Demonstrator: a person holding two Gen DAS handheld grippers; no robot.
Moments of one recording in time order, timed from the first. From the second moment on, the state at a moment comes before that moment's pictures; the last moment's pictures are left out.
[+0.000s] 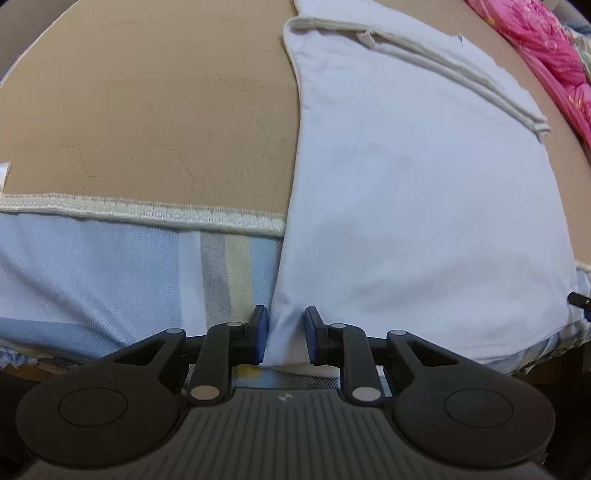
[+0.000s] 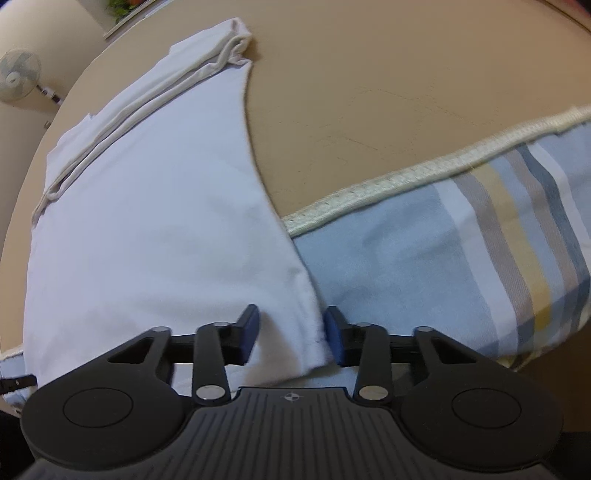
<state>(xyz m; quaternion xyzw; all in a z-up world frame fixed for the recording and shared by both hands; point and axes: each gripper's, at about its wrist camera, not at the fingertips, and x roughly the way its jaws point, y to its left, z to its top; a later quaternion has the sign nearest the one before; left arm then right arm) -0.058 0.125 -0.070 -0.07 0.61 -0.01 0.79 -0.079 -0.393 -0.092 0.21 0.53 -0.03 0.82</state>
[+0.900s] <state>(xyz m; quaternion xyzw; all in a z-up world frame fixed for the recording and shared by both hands) -0.178 0.172 0.133 -0.16 0.37 -0.16 0.90 -0.211 -0.458 0.076 0.40 0.21 0.12 0.88</state>
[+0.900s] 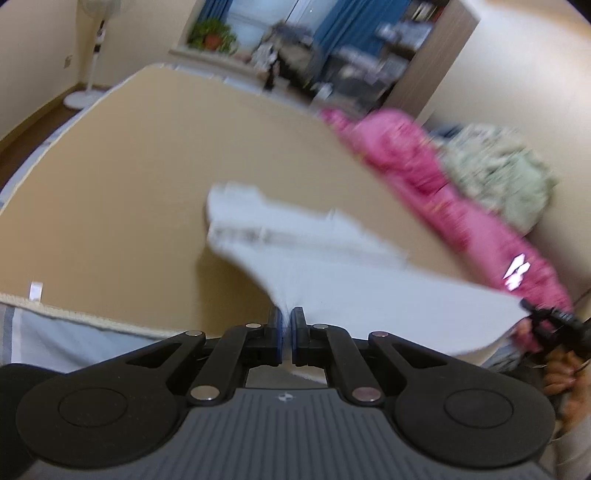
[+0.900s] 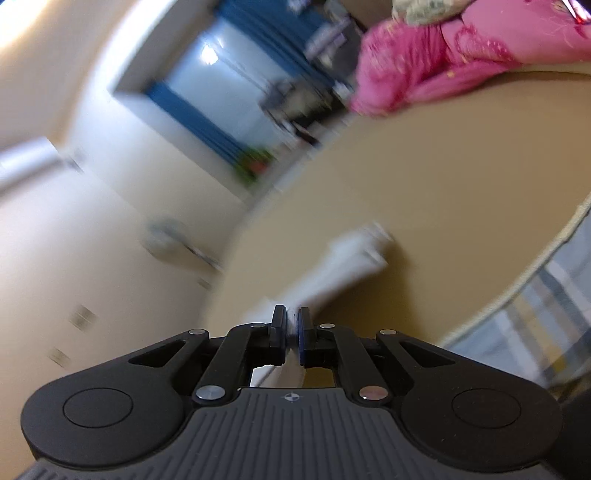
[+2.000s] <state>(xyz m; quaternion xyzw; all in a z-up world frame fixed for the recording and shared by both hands) 0.142 0.128 -0.045 -0.11 0.48 -0.10 0.87 0.101 -0.416 -0.058 0.16 0.42 0.02 0.89</state>
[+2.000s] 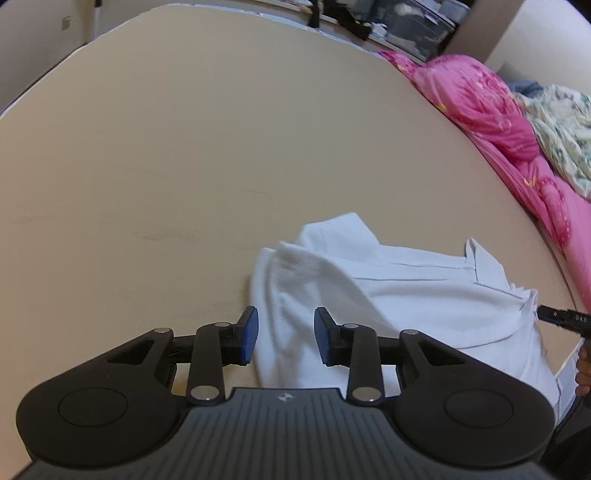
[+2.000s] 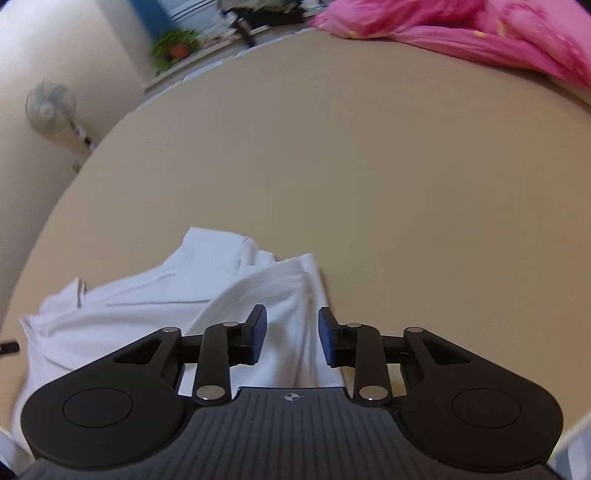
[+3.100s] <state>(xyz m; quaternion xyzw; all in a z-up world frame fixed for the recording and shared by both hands) 0.192 0.123 -0.062 -0.08 0.39 0.01 0.92 0.177 -0.377 -0.057 0.14 0.30 -0.03 0.94</state>
